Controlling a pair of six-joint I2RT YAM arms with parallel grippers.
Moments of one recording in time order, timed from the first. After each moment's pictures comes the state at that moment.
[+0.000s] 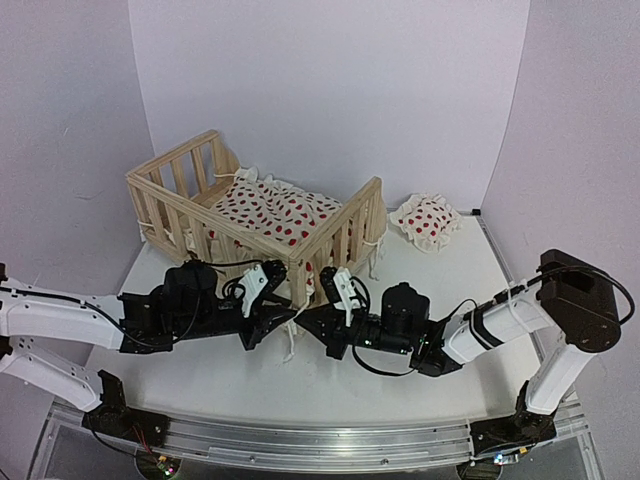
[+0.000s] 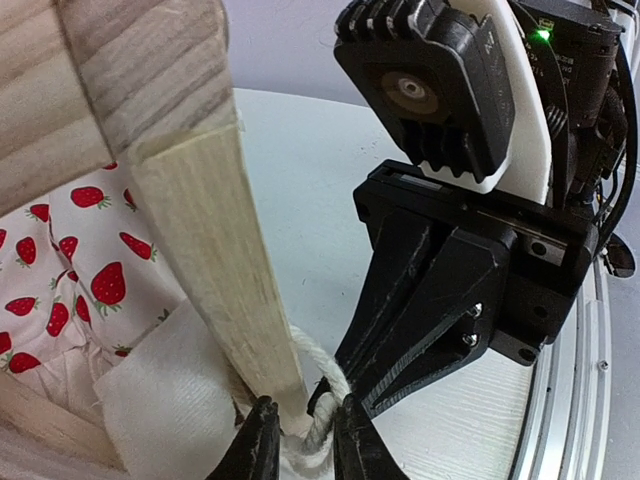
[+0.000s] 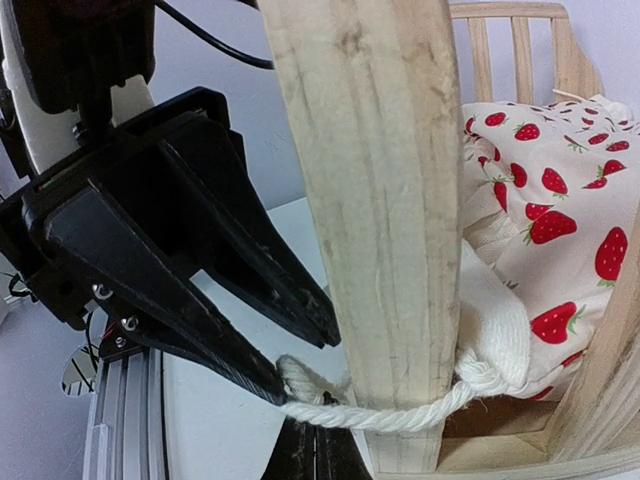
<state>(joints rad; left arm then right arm) -1.10 1.18 0.60 0.26 0.00 0.06 1.11 1.71 0.63 0.99 -0.17 0.19</state>
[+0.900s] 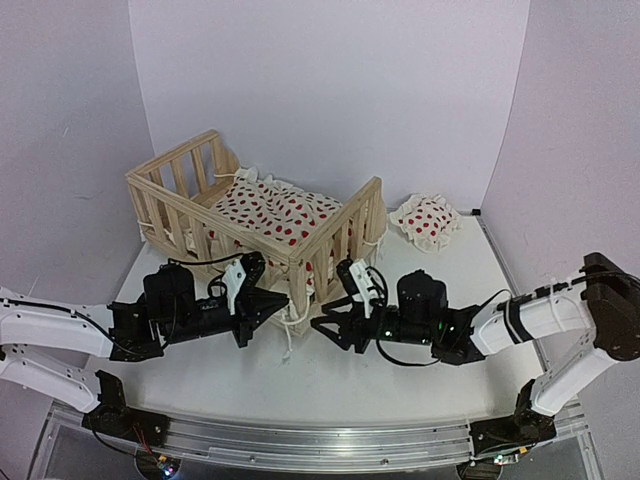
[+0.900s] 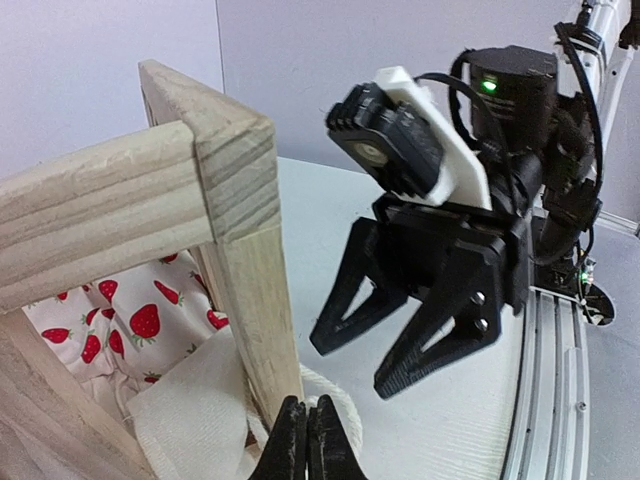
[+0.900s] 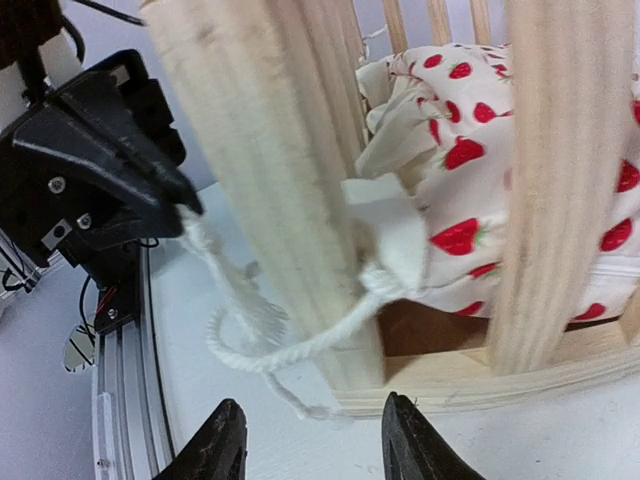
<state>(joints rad) -1.10 1.10 0.52 0.44 0.02 0.03 1.07 1.54 0.60 0.71 -0.14 0.24</state>
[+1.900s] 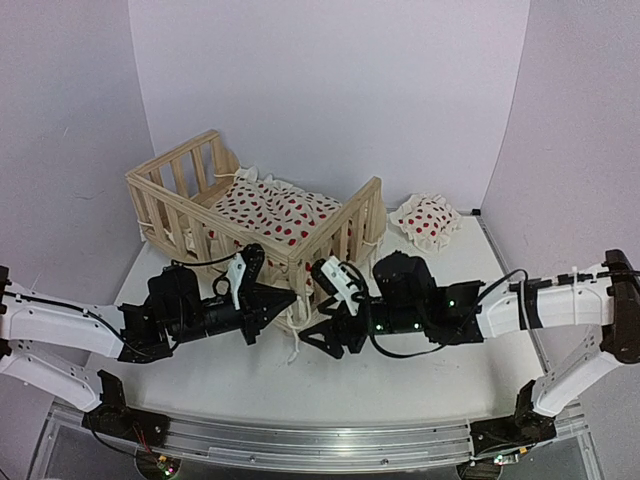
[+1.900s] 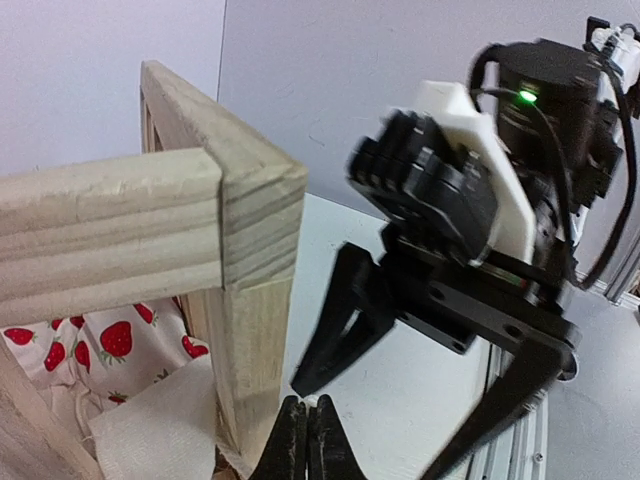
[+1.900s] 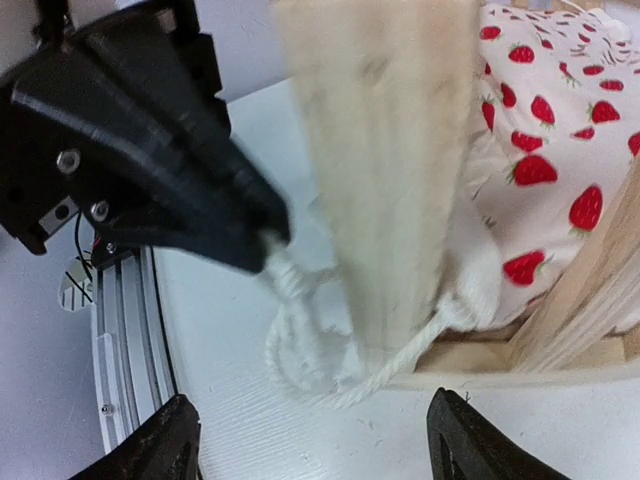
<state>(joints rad) -1.10 1.18 0.51 0.60 0.05 -0.13 1.10 1.48 0.85 0.15 -0.17 0.12</state>
